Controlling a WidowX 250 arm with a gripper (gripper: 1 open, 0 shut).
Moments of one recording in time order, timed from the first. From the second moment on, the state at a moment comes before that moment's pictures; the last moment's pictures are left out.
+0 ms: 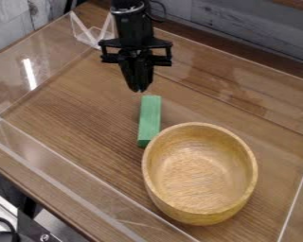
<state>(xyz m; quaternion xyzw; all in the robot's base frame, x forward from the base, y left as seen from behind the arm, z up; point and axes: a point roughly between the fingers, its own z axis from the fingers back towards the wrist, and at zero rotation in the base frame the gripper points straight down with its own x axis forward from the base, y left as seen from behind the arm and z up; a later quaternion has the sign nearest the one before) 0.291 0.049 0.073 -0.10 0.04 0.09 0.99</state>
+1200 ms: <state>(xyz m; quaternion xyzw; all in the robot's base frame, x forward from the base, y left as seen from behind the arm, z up) 0.293 0.034 0.025 -0.08 0.06 0.12 0.99</state>
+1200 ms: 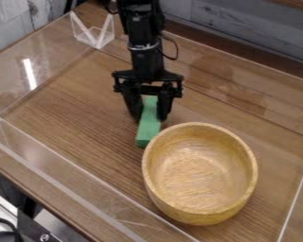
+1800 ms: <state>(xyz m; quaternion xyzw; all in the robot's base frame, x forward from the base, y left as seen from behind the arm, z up) 0.289 0.030 0.026 -0.09 0.08 0.12 0.99</state>
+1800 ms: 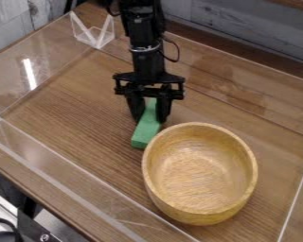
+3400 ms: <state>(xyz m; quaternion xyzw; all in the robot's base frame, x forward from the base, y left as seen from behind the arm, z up) 0.276 0.024 0.032 -0.10 0.12 0.11 0.98</state>
